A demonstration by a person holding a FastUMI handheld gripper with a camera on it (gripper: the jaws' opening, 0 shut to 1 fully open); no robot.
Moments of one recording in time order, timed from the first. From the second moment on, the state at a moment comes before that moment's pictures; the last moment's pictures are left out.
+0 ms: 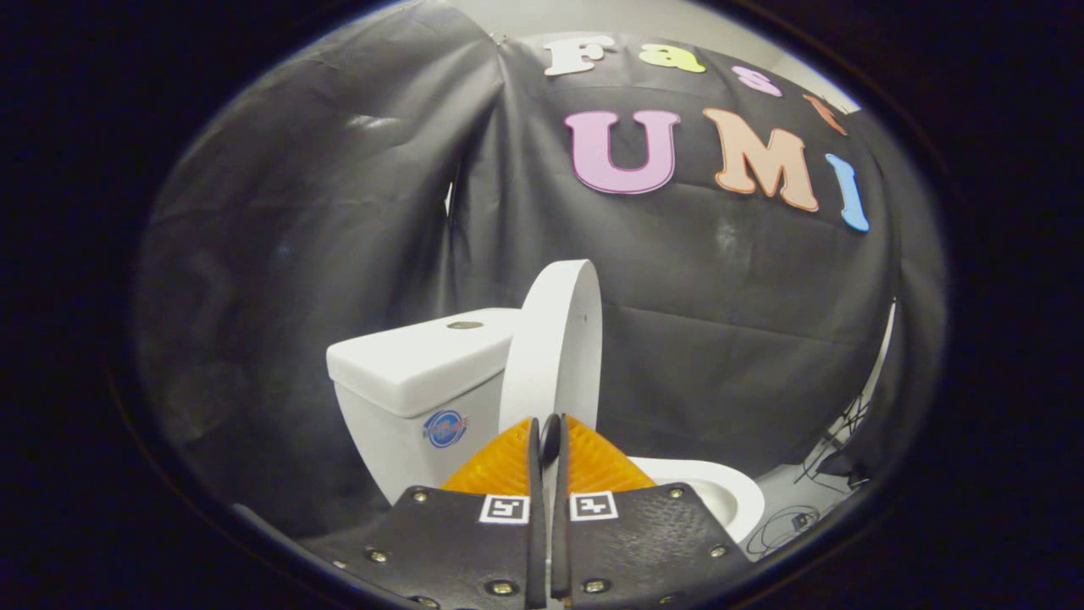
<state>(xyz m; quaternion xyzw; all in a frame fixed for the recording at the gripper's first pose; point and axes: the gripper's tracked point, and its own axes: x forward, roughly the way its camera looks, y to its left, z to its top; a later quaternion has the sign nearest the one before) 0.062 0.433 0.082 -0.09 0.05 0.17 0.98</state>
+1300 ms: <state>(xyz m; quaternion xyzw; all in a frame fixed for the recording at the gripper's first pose) 0.053 0.459 0.073 -0.05 0.07 0.23 0.97</state>
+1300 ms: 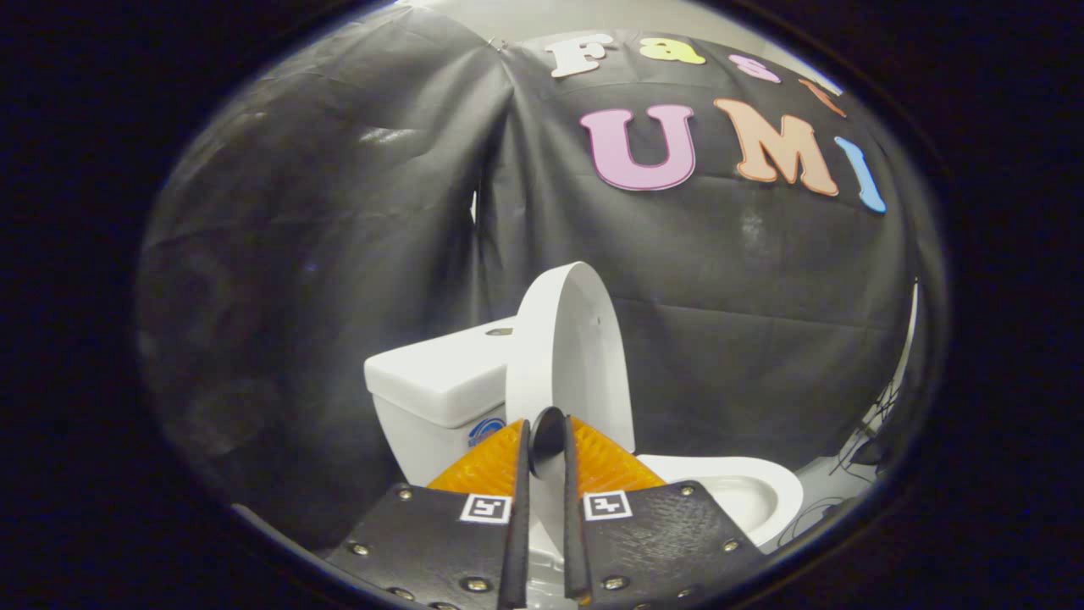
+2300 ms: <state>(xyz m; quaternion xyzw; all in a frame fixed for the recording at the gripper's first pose) 0.040 0.308 0.114 0.00 0.04 0.18 0.98</state>
